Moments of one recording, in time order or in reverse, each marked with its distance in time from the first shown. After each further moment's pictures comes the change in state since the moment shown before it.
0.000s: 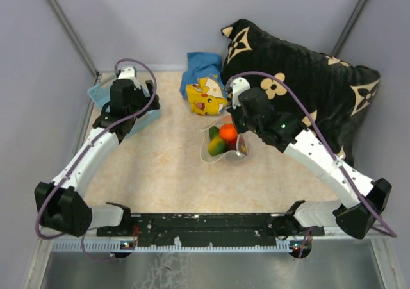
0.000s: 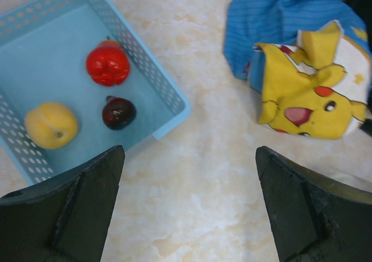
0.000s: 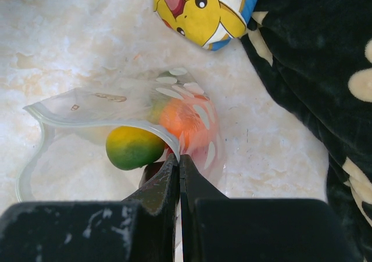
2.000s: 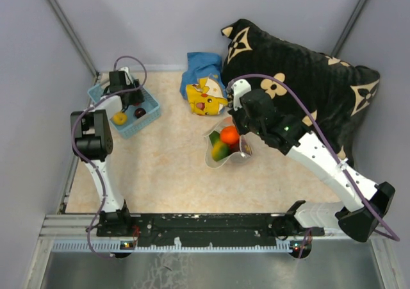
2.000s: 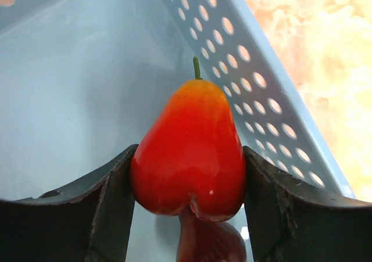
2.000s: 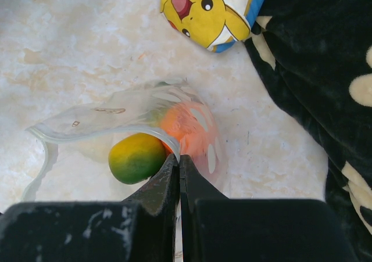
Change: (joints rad) left arm 0.350 0.879 0.433 0.170 0.219 0.140; right arm 0.000 -0.035 -0.019 0.005 -0.027 -0.026
